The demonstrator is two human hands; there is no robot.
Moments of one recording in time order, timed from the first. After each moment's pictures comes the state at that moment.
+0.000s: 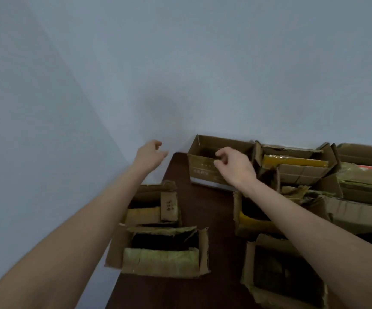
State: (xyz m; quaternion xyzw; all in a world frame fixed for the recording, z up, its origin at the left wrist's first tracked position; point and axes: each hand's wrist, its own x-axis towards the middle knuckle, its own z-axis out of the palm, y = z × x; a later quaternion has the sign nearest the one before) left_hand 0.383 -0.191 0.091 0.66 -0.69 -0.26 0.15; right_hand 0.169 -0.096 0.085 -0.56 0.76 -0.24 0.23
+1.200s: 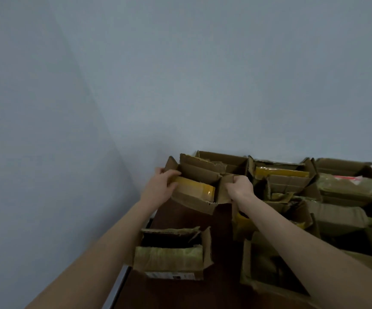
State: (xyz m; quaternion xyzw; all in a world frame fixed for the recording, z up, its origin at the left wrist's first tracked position) left_hand 0.402 -0.103 0.095 0.56 -0.78 -0.23 0.17; right_hand 0.185 -0.054 0.080 -0.34 0.81 -0.33 0.34
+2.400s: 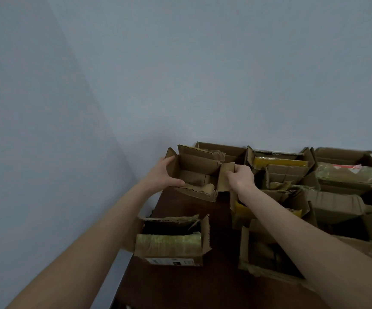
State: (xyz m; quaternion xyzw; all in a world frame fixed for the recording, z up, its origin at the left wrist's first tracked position) left_hand 0.399 -0.099 0.114 0.55 -0.73 -0.38 0.14; right_hand 0.182 -0.041 0.085 -0.35 0.77 -0.40 0.35
